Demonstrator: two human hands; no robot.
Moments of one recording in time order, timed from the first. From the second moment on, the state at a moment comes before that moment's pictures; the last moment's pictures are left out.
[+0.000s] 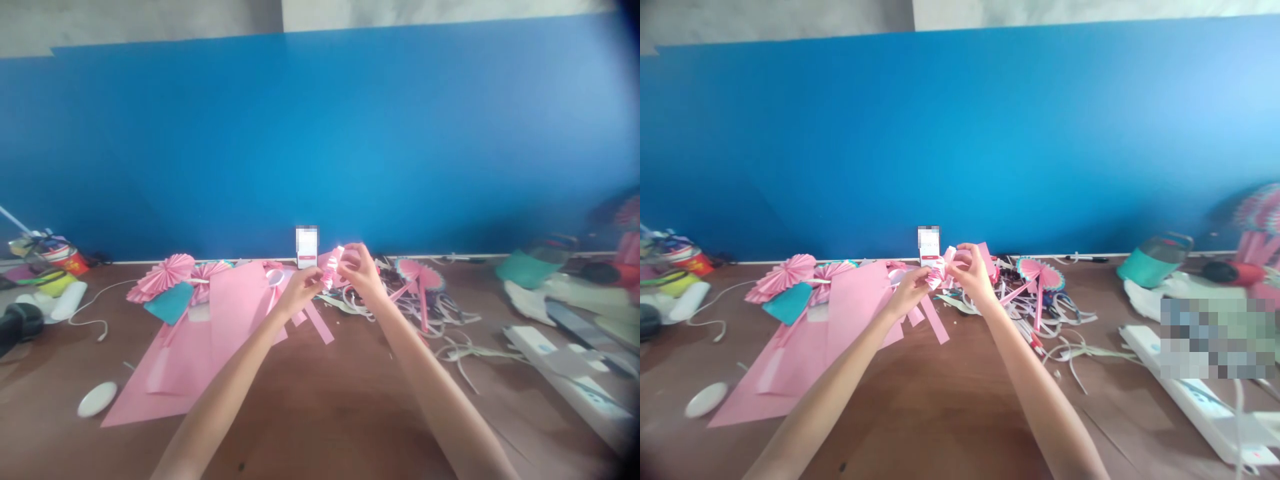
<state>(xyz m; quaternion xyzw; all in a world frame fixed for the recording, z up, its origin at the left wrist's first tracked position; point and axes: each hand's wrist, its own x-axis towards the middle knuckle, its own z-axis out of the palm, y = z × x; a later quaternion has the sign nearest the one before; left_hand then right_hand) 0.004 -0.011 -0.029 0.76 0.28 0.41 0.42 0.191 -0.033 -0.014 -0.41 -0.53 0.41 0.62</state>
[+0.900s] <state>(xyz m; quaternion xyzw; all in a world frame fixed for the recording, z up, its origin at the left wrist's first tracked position) -0.012 -0.020 -0.003 0.88 0.35 0.30 0.12 0.200 -0.029 -0.011 -0.46 -0.58 0.32 0.59</state>
